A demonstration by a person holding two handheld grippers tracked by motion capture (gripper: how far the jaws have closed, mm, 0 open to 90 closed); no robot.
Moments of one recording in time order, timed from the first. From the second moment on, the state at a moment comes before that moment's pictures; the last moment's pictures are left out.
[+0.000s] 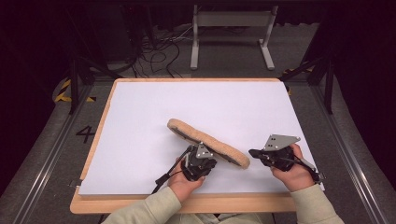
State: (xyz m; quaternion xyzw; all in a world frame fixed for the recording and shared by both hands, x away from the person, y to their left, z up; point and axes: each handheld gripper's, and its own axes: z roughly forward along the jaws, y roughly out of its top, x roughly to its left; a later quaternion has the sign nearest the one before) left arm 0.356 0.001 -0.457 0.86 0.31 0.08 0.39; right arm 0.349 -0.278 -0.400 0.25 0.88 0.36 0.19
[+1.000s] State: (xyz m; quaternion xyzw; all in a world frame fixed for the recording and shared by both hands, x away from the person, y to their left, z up) left arm 0.366 0.031 -0.457 0.85 0.36 0.09 0.37; right arm 0.350 -0.274 -0.398 0.24 0.88 0.37 0.19
